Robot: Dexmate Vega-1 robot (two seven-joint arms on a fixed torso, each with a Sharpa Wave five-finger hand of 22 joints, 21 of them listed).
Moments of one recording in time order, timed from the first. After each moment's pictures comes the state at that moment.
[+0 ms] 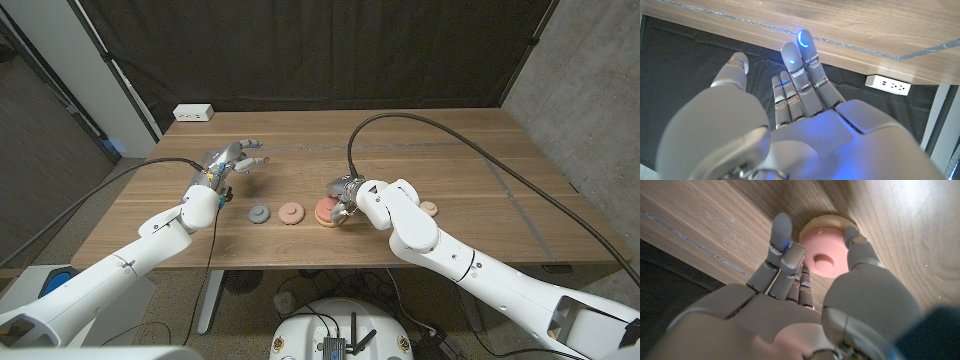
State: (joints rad) left arm 0.96 0.83 0.44 -1.63 0.15 0.01 0.41; left_hand 0.78 0.00 0.34 -0.16 0.30 0.52 -0.01 0.21 0.21 0.54 -0.14 0.22 0.41 0.98 -0.15 1.39 0.51 0.74 -0.08 1.30 0.31; right arm -0.75 -0.54 -0.92 -2.06 -1.21 -0.51 0.85; right_hand 0.91 0.01 0.39 -0.26 0.45 0.41 0.07 0.26 0.22 0.50 0.02 0.23 0.59 1.11 -0.21 1.53 1.23 1.00 -0.16 1.53 0.25
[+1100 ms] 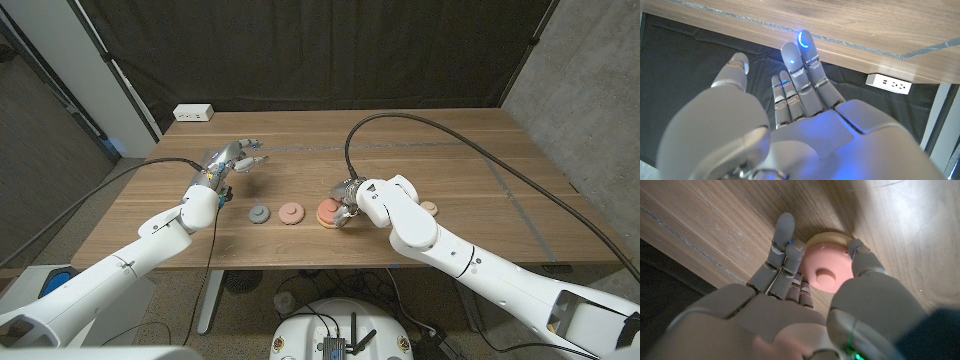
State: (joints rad) left arm 0.96 0.83 0.43 -1.63 0.15 0.01 0.42; left_hand 0.78 0.01 0.35 -0.16 0.30 0.52 -0.01 0.21 0.21 0.55 -0.15 0.22 0.41 0.98 -0.14 1.39 0.51 0.74 -0.07 1.32 0.29; right arm -0.72 -0.54 -0.94 -2.06 -1.27 -0.47 0.98; right_hand 0.80 -0.09 0.47 -0.16 0.36 0.20 0.04 0.19 0.23 0.31 0.02 0.18 0.57 0.94 -0.14 1.38 1.18 0.90 -0.13 1.48 0.20
